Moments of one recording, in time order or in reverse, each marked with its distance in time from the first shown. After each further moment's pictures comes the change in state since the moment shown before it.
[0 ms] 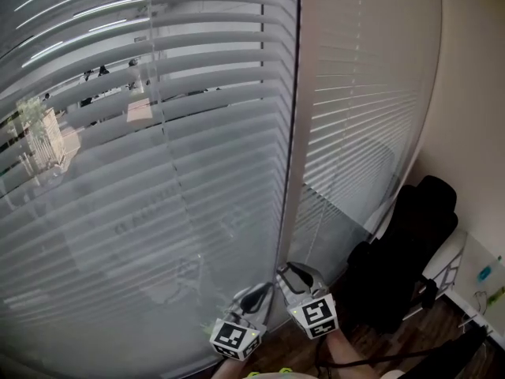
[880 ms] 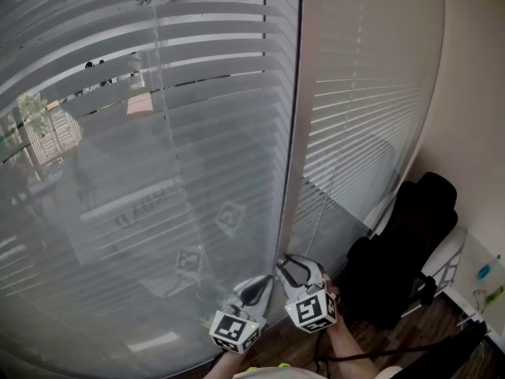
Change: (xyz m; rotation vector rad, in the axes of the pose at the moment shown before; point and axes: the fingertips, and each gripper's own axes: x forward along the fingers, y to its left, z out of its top) left arm 0.002 0.001 -0.001 0.009 0.001 -0.001; right arm 0.003 0.004 0.000 -0.322 0.069 0.002
